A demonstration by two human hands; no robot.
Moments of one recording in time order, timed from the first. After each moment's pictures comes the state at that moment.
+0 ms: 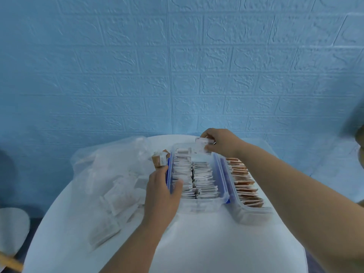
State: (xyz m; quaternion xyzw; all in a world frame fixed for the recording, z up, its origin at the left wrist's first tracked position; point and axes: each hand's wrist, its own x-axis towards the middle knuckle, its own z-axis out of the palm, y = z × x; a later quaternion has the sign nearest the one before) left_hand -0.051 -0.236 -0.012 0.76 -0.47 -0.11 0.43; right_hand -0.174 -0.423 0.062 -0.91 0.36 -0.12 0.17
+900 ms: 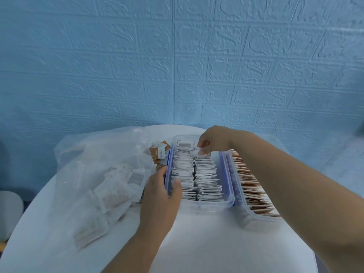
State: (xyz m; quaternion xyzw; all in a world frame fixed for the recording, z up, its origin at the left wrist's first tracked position) left_hand -0.058 -0.240 -0.034 0.77 -0.43 -0.13 0.45; right_hand -0.140 -0.450 0.051 -0.95 0.30 0.10 0.06
